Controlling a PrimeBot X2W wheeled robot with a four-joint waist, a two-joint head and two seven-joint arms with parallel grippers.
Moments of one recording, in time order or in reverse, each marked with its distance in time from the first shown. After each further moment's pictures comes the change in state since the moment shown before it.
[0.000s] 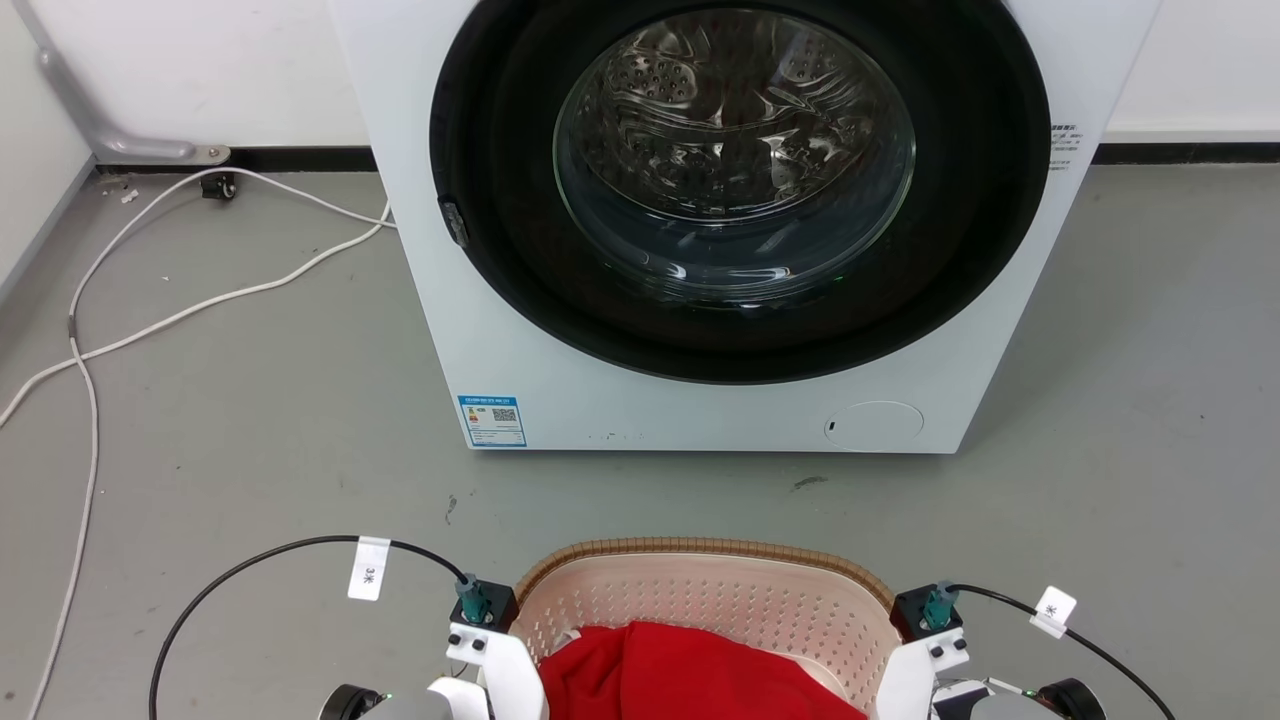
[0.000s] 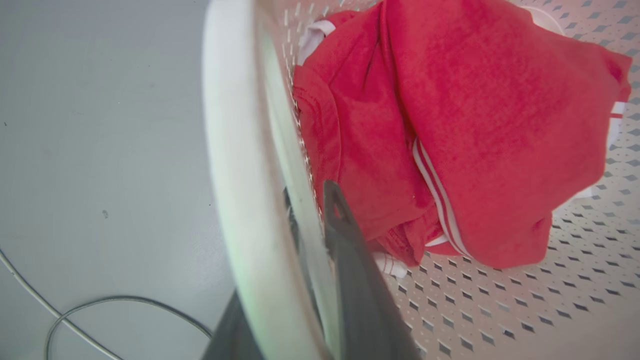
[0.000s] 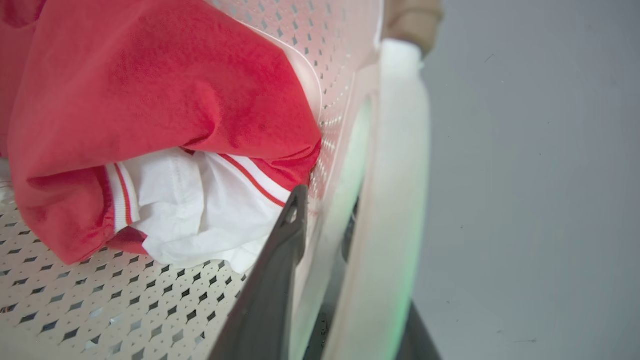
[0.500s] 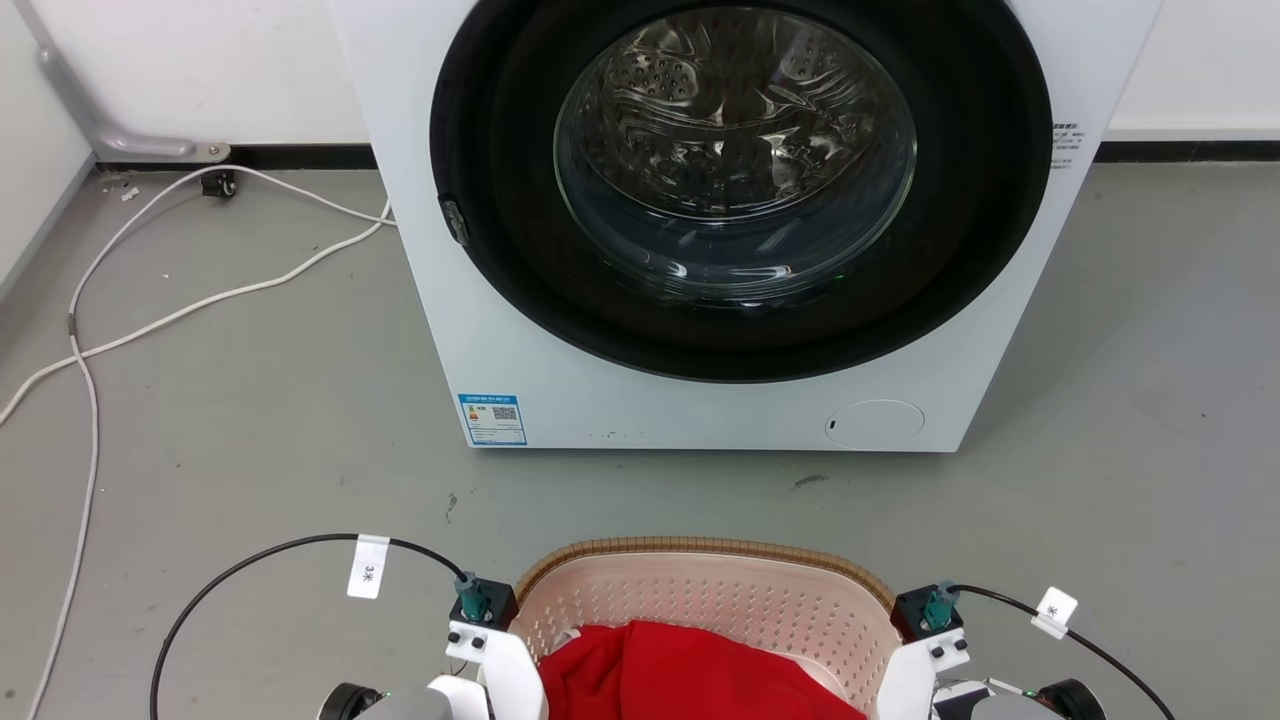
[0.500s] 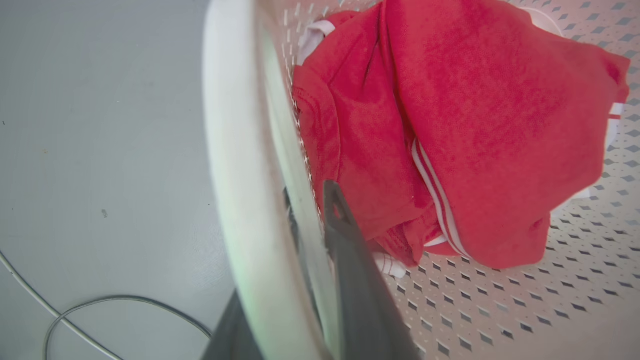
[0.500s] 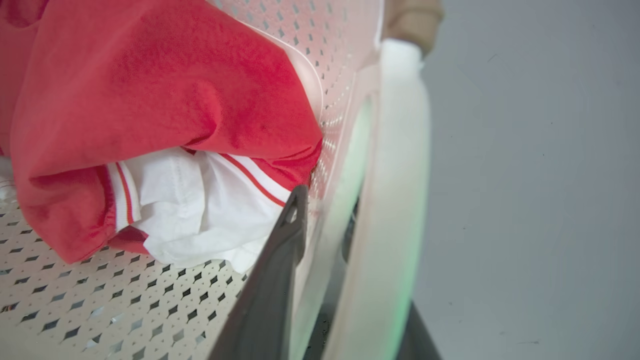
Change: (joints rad) left arm -0.009 0.001 -0.042 0.007 -0.044 0.000 -0.007; right arm -0.006 -0.006 0.058 0.004 0.062 0.000 -0.010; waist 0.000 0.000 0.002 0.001
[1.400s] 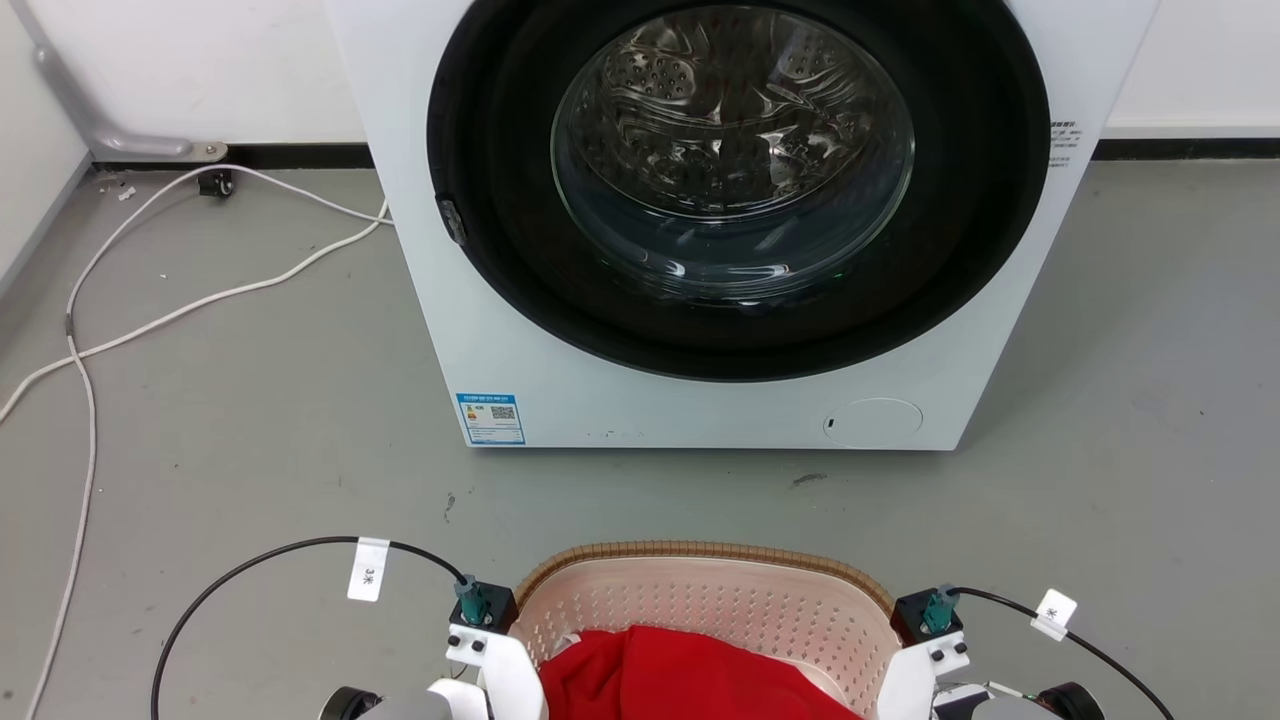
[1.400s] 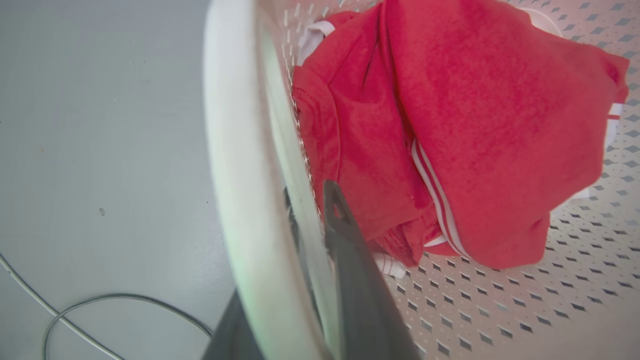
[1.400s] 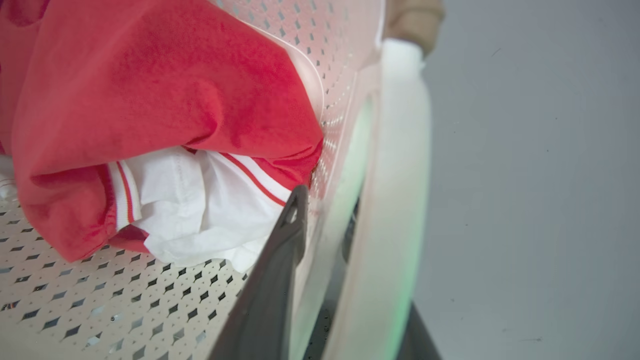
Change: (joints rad) left arm -0.007 0.003 -0.057 0.004 -0.056 0.000 -0.006; right arm -0.006 -0.006 0.074 0.005 0.076 0.000 -0.002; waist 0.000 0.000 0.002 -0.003
